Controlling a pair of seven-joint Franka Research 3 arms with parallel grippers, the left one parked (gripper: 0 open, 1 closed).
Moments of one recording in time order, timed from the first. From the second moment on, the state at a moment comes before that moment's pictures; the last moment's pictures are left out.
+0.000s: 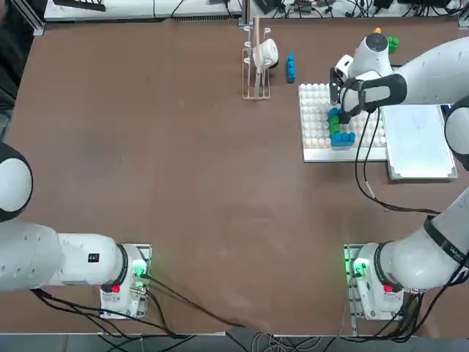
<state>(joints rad) 0.17 0.30 0.00 -2.30 -0.13 2.64 -1.23</state>
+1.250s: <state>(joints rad) 0.16 0.13 0.00 -2.28 -0.12 2.45 -1.22</state>
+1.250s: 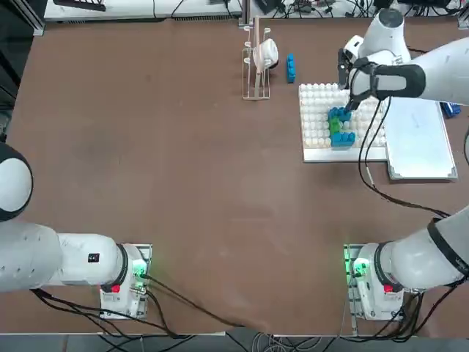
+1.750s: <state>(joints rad) 0.13 0.08 -0.01 -2.27 -0.05 2.42 -1.04</state>
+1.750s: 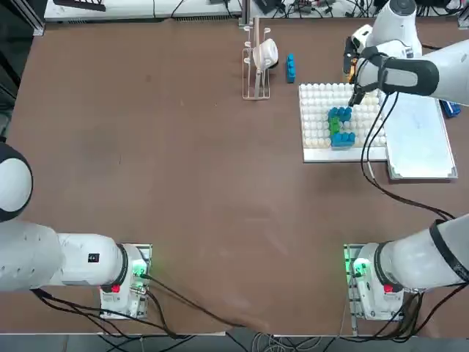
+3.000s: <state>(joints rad) 0.06 0.36 -0.06 -1.86 -0.12 2.35 -0.66</state>
